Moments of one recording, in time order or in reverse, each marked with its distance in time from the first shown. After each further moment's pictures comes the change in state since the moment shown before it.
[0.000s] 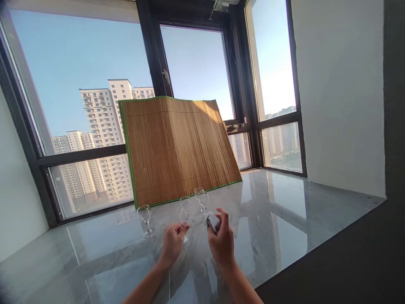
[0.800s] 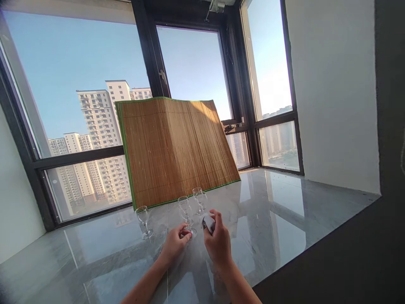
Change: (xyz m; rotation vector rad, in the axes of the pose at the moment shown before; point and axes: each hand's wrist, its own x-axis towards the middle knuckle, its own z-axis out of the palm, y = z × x) left_hand 0.000 -0.008 0.009 -0.177 -0.261 -0.113; right_hand 0.000 0.004 0.003 -0.093 -0.054 -0.042
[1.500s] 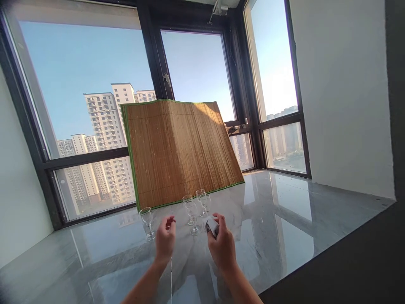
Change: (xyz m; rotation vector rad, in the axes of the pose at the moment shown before) left_hand 0.009 0.001 -0.030 0.048 0.523 0.059; right_hand -0.001 0.006 0.001 -0.051 -0.016 -0.003
